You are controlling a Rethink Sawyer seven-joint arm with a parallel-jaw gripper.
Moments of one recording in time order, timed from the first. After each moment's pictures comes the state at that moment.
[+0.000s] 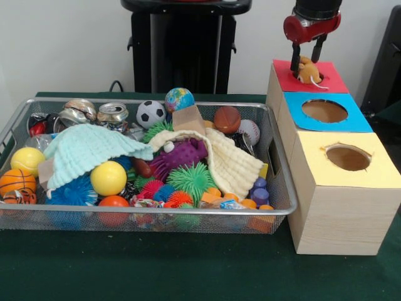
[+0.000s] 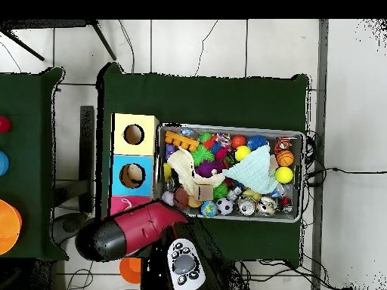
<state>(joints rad) -0.13 -0.85 0.31 2.07 -0.27 0.55 1.57</state>
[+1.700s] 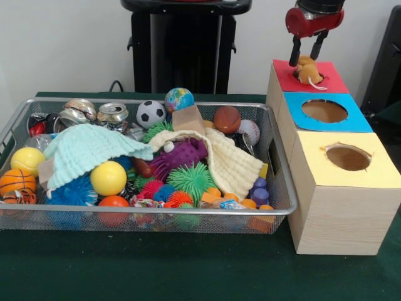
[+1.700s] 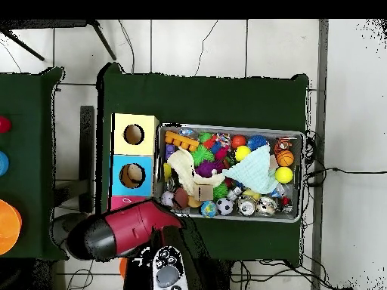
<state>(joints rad) -0.03 -0.88 0.21 2.00 -0.25 0.61 1.57</state>
